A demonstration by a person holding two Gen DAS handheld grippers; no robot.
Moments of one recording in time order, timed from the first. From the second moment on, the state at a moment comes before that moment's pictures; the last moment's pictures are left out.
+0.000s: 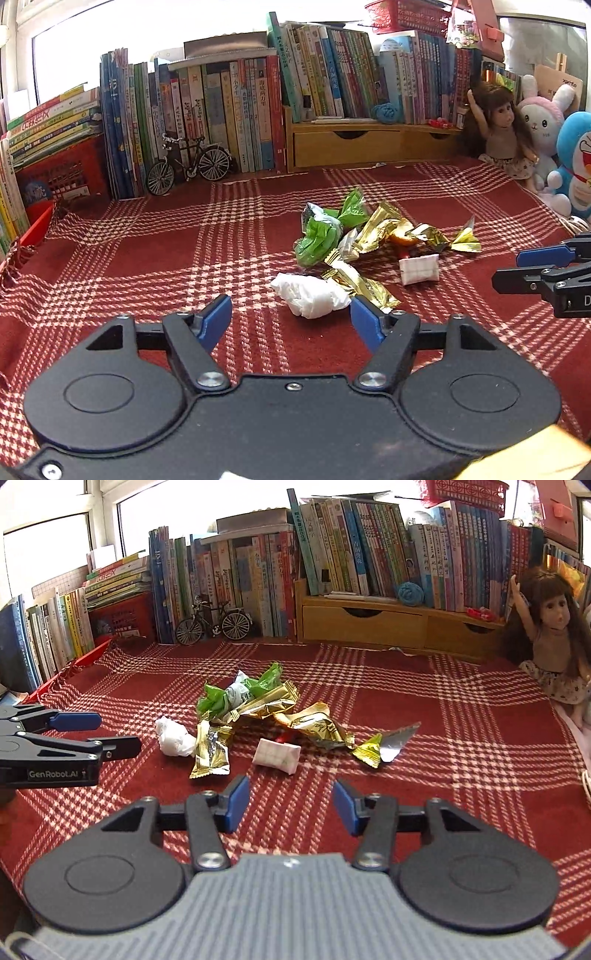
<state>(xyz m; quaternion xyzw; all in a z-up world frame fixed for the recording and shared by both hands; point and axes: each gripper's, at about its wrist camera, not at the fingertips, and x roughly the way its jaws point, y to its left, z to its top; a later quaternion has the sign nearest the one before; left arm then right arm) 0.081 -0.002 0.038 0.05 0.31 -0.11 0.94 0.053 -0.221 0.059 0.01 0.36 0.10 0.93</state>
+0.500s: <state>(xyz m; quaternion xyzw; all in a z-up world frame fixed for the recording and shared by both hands) 0.118 -0.020 0.014 0.09 0.31 -0.12 0.94 0.117 -0.197 0.028 0.03 0.39 0.09 0.92</state>
